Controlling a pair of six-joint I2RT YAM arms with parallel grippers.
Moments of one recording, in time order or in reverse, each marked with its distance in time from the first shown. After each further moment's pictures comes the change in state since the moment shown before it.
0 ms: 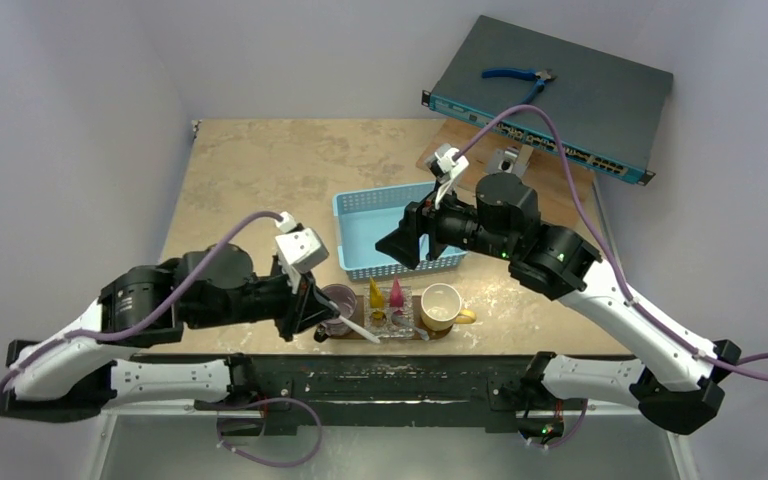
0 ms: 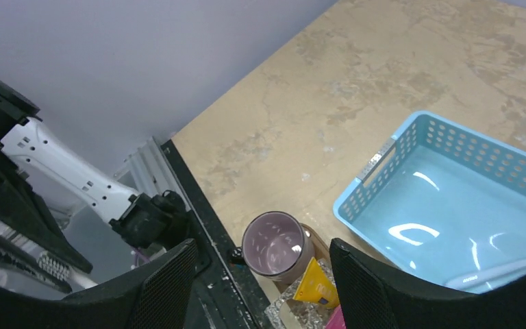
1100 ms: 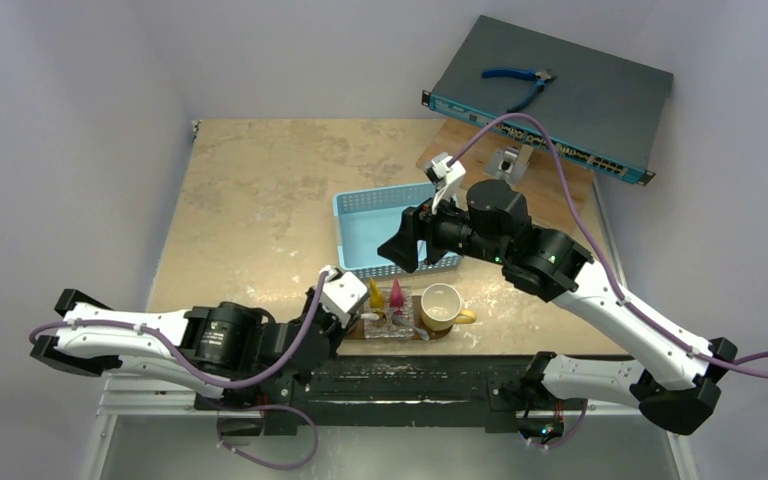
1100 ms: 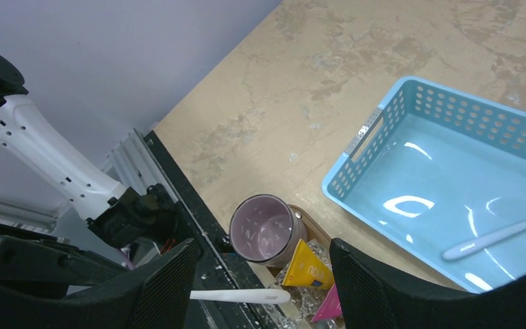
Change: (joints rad) left arm -0.454 0.071 -0.307 0.177 -0.788 -0.146; right arm -0.001 0.000 -0.059 -0.018 0.065 0.039
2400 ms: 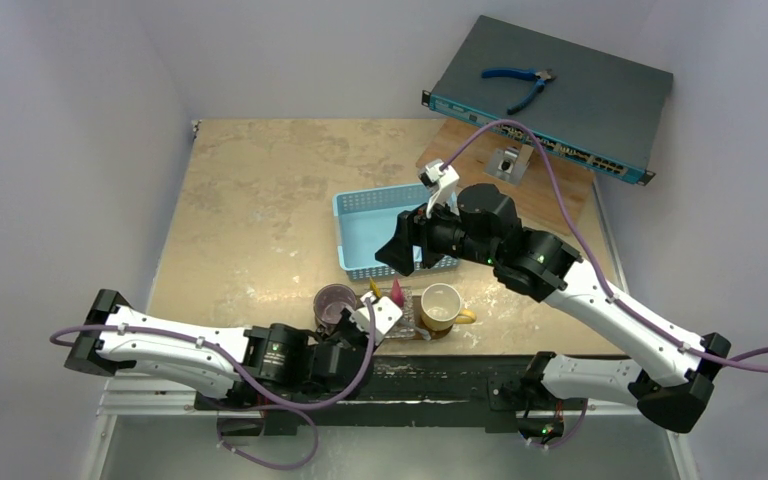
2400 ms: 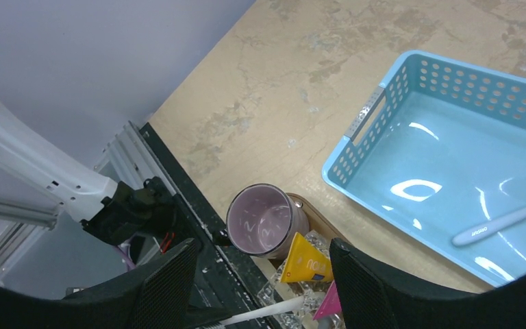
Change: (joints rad) left arm 0.000 0.142 -0.219 0.275 -0.051 0.011; right arm 0.000 0.014 -0.049 0.021 -0.002 0.042
